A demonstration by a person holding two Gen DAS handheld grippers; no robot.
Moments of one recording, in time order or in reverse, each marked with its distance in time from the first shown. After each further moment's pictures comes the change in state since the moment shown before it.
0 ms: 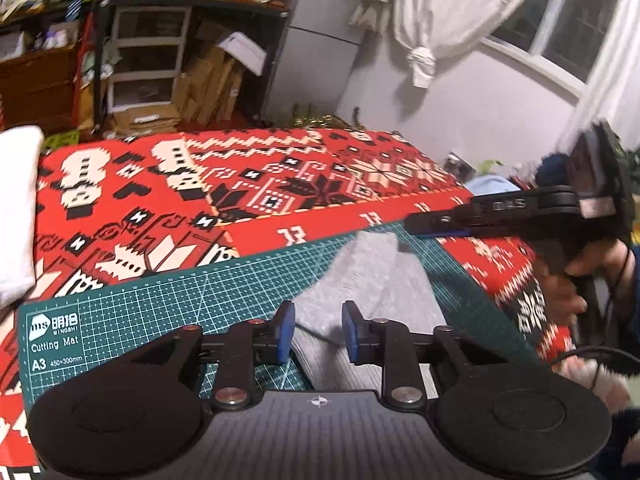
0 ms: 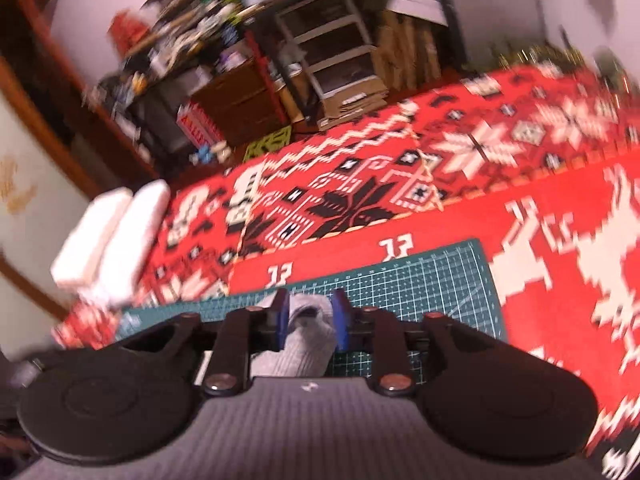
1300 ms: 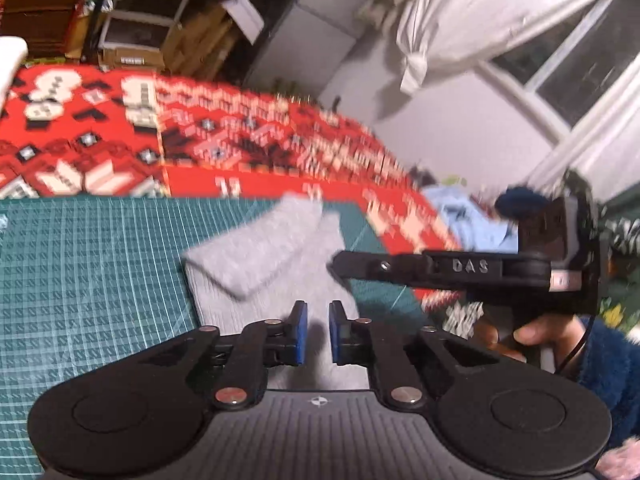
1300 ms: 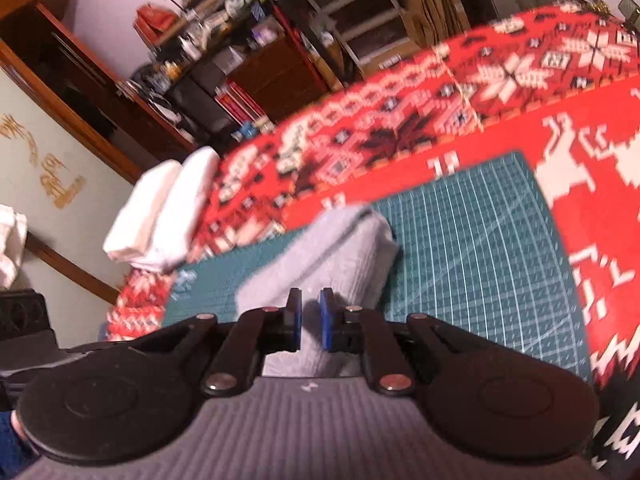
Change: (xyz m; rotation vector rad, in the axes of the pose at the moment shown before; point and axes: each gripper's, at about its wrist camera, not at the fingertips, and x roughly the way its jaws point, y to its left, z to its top) left arm 0.006 -0.028 -0.021 -0.182 0.077 -0.141; right arm 0.000 0.009 -0.050 0.004 0.118 0.127
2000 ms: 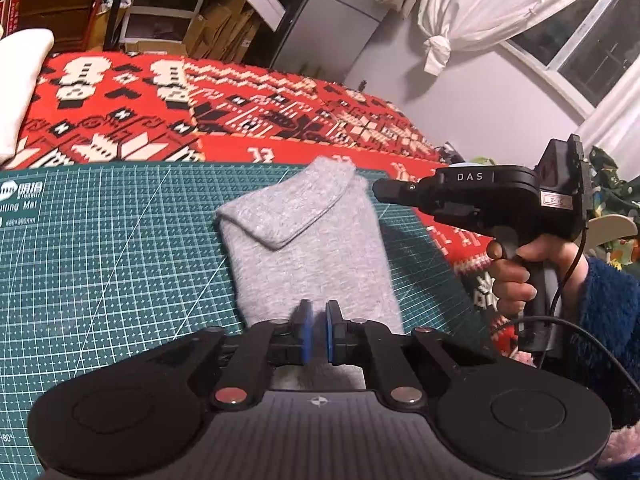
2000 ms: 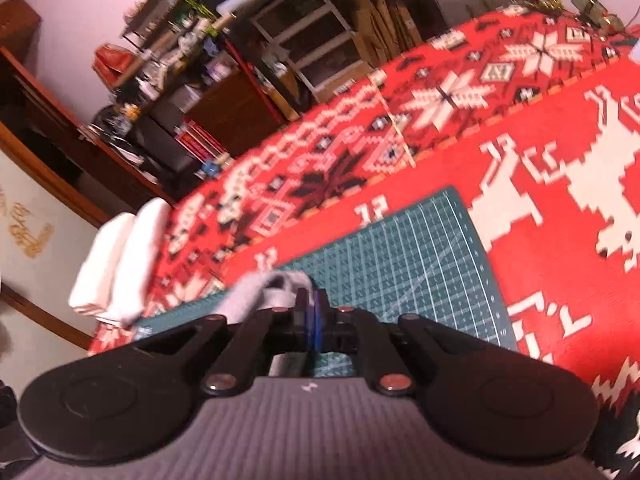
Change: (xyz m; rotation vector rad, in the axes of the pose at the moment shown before) left arm -0.015 0.000 -0.021 0.015 0.014 0.083; right arm -0.008 -0.035 0.031 0.072 -0.120 -0.054
